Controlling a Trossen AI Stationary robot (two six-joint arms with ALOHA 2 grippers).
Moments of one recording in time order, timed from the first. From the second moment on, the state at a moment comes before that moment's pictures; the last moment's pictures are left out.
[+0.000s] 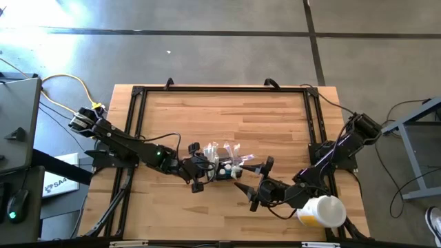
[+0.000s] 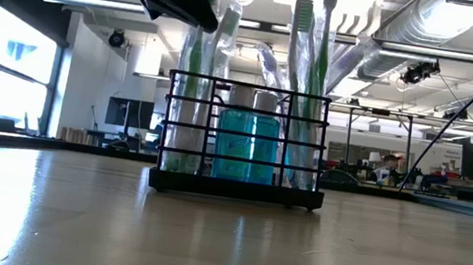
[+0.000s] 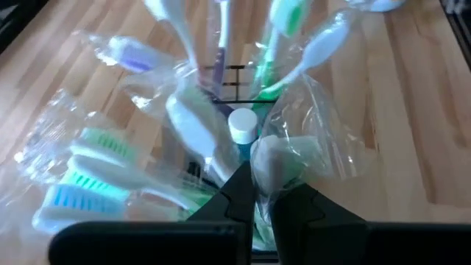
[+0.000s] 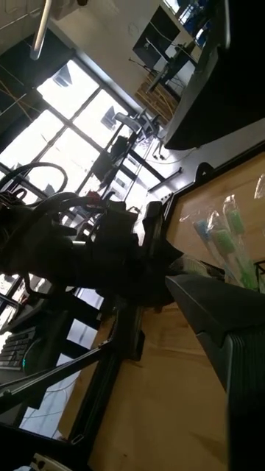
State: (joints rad) left arm -0.40 1.45 1.02 -0.23 -0.46 -0.34; right arm 0.71 1.56 1.03 0.45 1.07 -0.46
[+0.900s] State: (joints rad) left arm -0.40 1.43 1.22 -0.45 -0.34 -0.26; right arm 0.70 1.56 1.03 0.40 1.08 -0.48
